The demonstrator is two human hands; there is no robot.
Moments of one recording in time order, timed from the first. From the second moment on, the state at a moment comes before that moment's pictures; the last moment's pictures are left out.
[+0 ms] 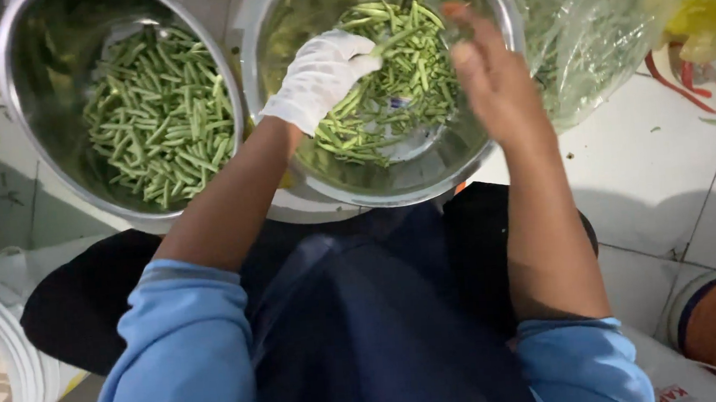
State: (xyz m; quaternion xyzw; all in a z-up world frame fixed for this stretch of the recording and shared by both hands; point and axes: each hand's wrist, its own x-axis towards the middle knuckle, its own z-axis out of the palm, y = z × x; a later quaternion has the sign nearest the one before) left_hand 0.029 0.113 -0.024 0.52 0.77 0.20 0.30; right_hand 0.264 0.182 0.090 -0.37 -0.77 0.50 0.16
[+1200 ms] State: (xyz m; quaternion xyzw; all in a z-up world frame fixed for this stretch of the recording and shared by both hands) left_hand 0.117 0.070 0.023 0.00 0.31 0.87 0.39; right_hand 0.227 0.146 0.043 -0.26 -0.79 0.44 0.33
